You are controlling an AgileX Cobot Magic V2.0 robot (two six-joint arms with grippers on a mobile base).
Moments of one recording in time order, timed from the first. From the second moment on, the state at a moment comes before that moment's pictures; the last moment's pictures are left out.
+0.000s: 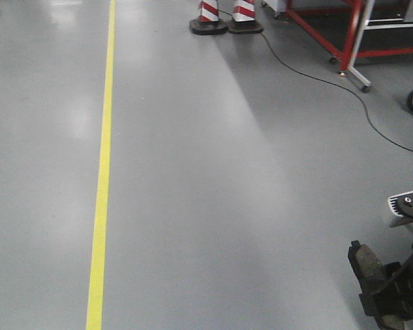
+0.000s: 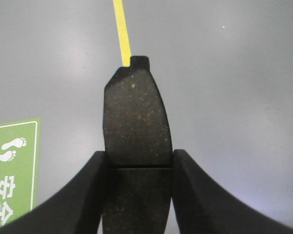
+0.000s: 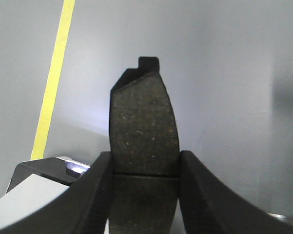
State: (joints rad) left arm 0.07 0.67 -0.55 0.05 0.74 0.00; right arm 0.13 0.98 -0.65 0.23 0.83 -0.27
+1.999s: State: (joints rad) left arm 0.07 0.66 -0.55 0.05 0.74 0.00; right arm 0.13 0.98 -0.65 0.23 0.87 -0.27
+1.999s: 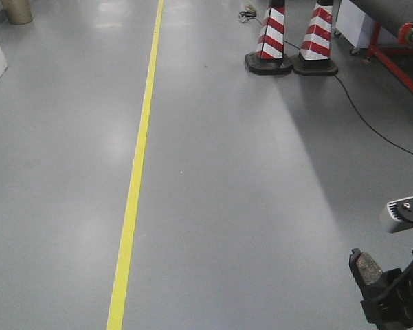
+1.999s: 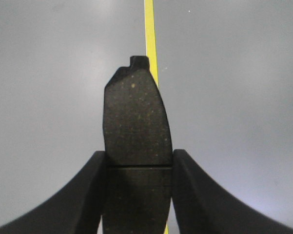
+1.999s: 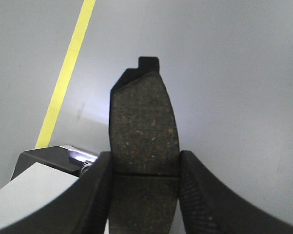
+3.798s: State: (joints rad) left arm 0.07 0.66 -0.55 0.05 0.74 0.00; right arm 0.13 0.98 -0.65 0.23 0.87 -0.27
